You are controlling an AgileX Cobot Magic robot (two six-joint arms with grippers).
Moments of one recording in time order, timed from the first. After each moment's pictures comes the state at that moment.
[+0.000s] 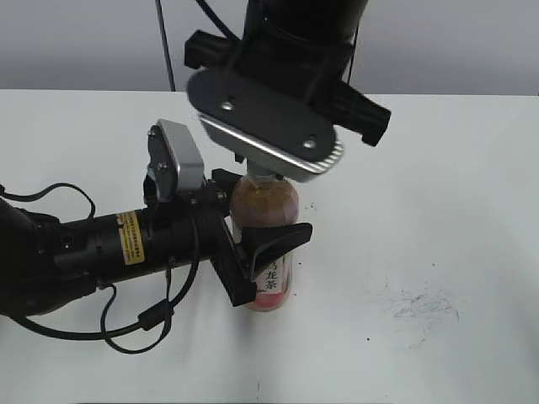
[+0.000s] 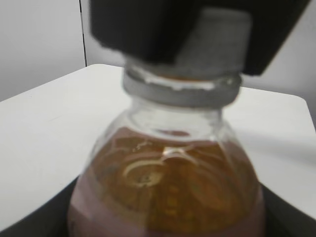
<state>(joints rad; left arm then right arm) -0.53 1.98 -0.63 0.74 -1.22 -0.24 0.81 1.84 -1.69 0.07 1.22 -2.13</state>
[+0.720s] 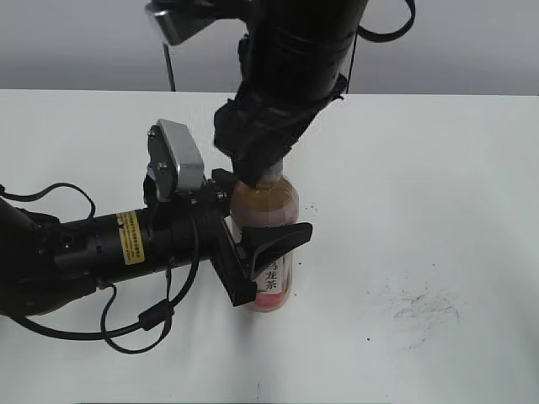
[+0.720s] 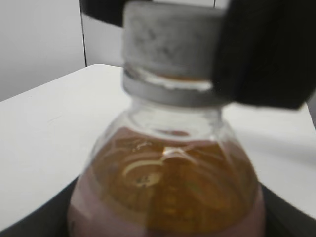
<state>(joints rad) -0.53 1.98 -0.63 0.74 -1.22 -0.24 0.81 1.84 -1.69 0.01 1.22 -0.33</state>
